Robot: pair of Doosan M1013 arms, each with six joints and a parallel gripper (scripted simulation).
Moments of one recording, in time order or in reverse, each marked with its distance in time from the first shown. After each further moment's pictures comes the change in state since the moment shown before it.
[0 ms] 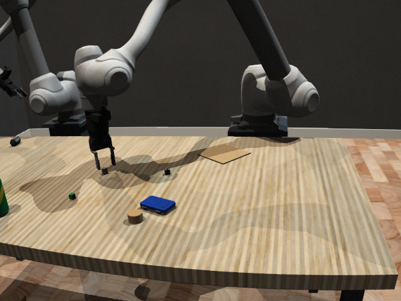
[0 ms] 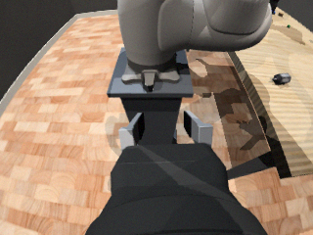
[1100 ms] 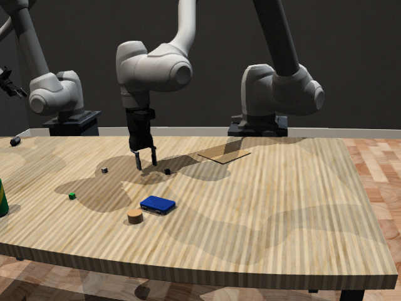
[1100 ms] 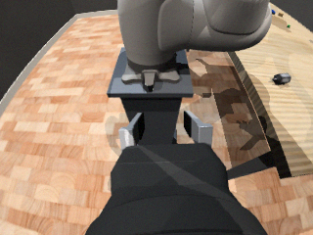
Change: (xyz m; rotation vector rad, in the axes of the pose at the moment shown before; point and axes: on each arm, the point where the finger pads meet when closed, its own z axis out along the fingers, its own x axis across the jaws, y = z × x) left arm -0.110 -0.101 0.000 0.000 0.000 -0.001; right arm 0.000 0.000 0.000 0.000 0.000 0.000
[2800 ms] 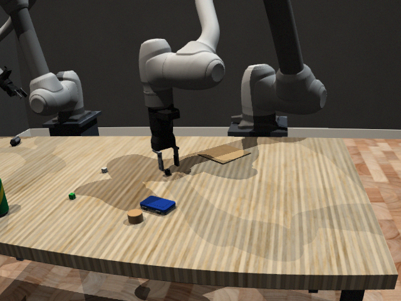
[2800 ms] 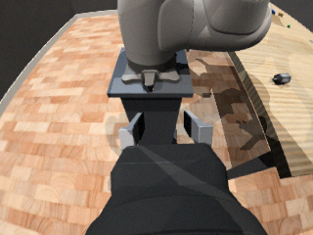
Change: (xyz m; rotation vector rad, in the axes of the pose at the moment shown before) left arm -0.055 -0.055 0.000 -0.001 0.001 0.001; right arm 0.000 0.000 0.000 0.000 0.000 0.000
